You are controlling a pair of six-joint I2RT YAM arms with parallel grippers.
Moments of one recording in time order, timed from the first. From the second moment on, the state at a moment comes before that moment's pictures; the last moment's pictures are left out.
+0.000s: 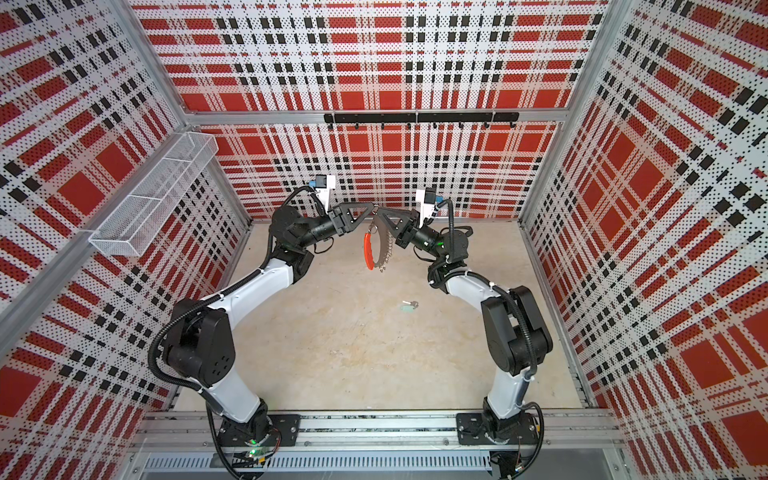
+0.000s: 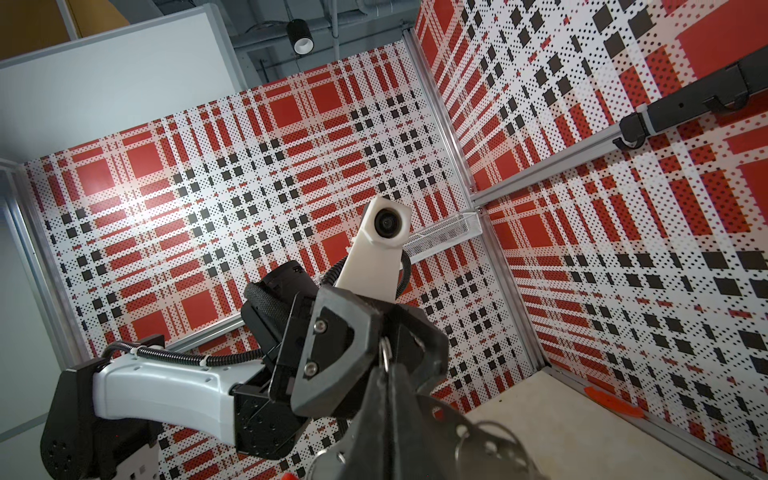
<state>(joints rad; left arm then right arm) -0.37 1.71 1.33 0.78 0.82 -0.92 0.39 1.79 1.19 1.28 -0.74 0.90</state>
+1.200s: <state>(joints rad) -0.38 1.71 1.28 0.96 0.78 -1.06 0.34 1.71 1.05 1.24 -0.66 0.87</state>
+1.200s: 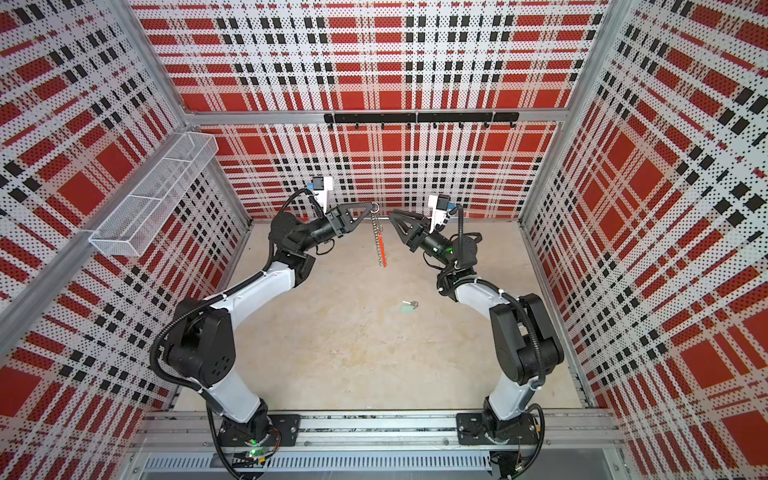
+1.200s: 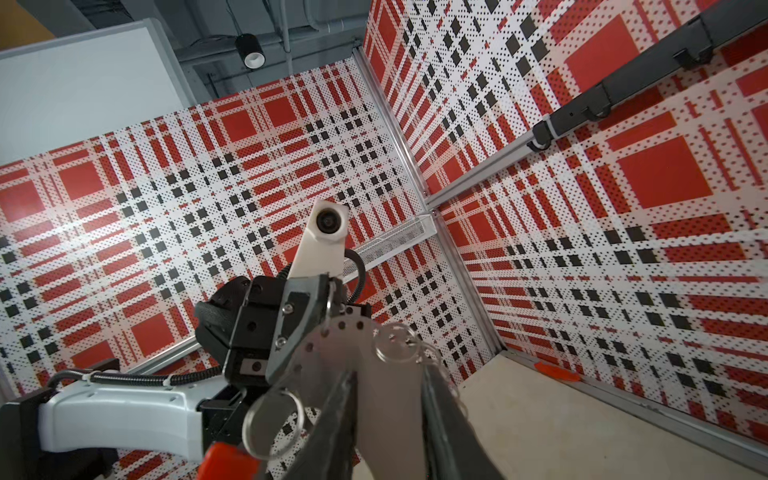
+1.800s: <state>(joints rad) -0.39 1.73 1.15 1.25 0.62 -1.21 0.46 1.82 1.20 1.27 -0.68 0.92</state>
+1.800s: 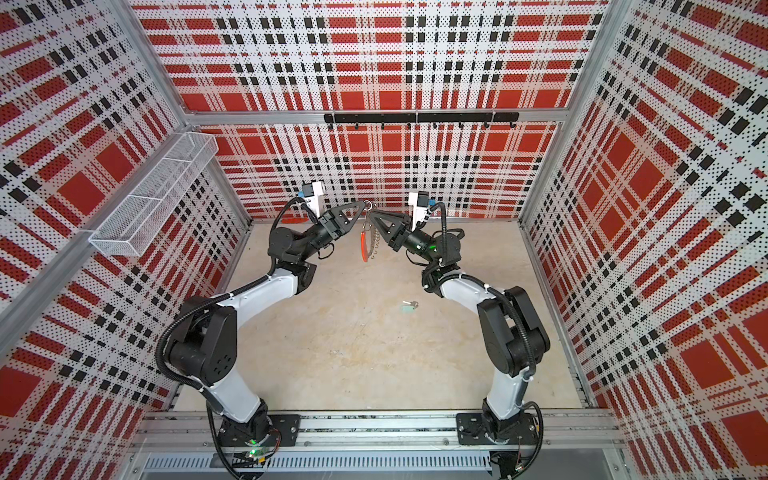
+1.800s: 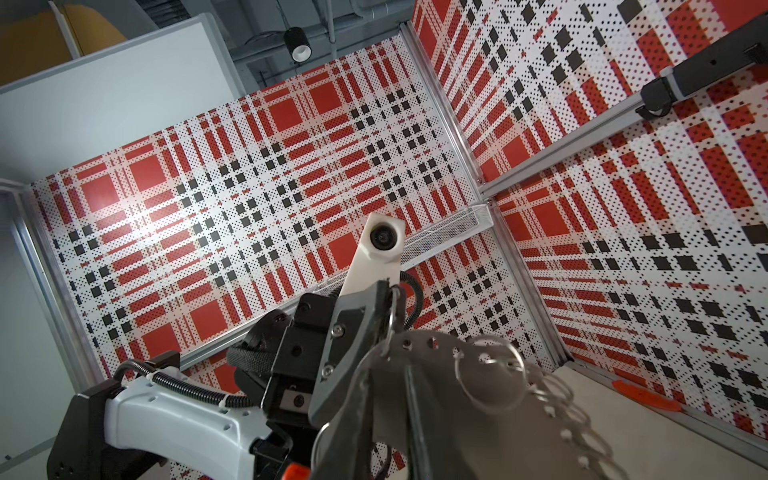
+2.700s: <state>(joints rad) -0.44 1.76 1.03 1.50 0.28 -1.28 0.44 1.82 1.34 1.18 -0.68 0.89</state>
